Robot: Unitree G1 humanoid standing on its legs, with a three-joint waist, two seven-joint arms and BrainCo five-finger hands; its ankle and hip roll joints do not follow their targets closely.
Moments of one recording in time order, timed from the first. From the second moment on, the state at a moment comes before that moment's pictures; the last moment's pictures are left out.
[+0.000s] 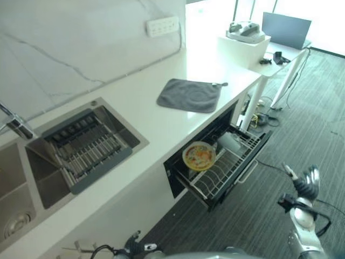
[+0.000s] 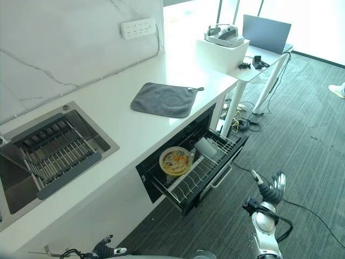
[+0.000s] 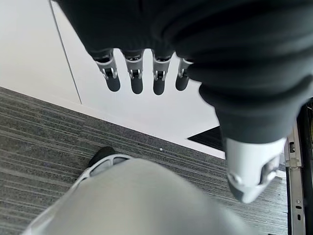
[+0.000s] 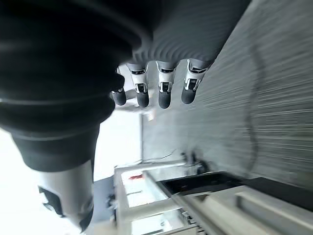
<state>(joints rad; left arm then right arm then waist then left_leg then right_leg) 0.08 0.30 -0.41 1.00 0.12 -0.05 0.12 0.04 -0.31 -0.03 0.60 0.68 -0.41 -0.40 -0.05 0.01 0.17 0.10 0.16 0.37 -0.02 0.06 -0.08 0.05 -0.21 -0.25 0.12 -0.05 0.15</state>
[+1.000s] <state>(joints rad) -0.15 0.32 -0.52 1.00 0.23 -0.09 0.13 -0.44 -0.46 0.06 0.85 1.04 -0.06 0.21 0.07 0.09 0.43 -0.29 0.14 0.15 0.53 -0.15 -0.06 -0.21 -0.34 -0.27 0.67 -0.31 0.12</state>
